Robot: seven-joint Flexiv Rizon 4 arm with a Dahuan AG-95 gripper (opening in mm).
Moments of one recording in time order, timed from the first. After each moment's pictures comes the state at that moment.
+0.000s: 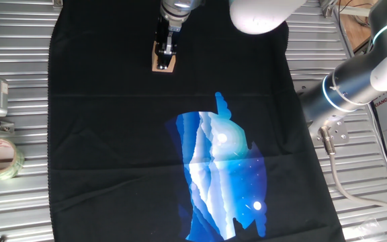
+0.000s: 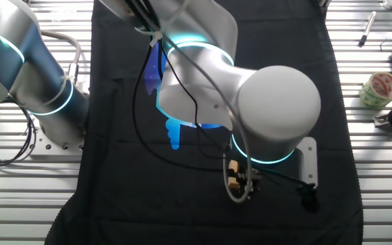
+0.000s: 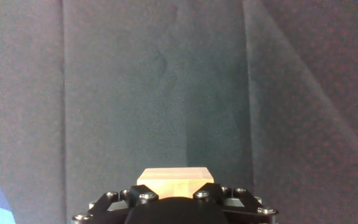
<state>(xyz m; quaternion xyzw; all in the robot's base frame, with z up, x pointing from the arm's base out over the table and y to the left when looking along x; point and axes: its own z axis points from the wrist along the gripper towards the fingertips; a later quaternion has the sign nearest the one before) 0.480 -0.175 0.060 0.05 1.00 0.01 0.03</state>
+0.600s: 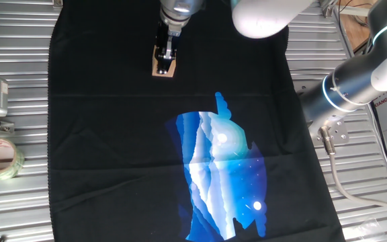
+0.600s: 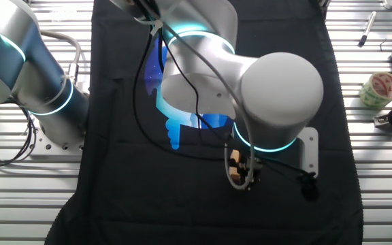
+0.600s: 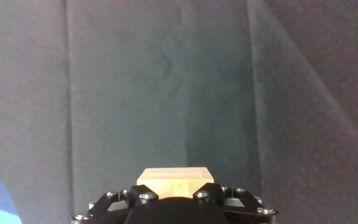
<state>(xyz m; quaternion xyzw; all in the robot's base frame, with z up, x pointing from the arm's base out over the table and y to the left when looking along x) 0.485 -0.154 0.061 0.07 1.00 0.01 0.02</state>
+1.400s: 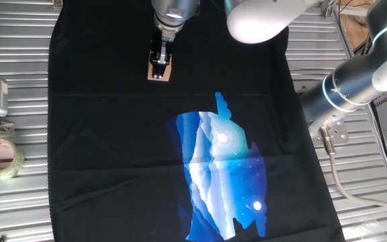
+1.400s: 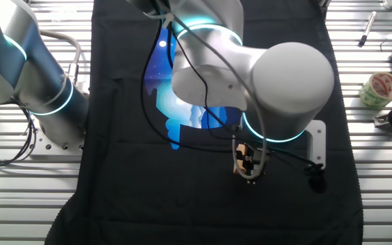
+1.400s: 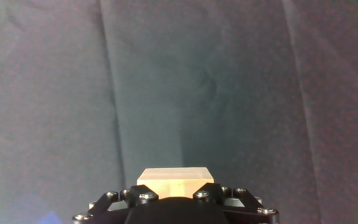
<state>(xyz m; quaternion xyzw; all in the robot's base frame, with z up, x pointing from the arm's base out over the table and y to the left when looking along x) 0.495 -0.144 0.064 0.07 1.00 0.02 0.02</state>
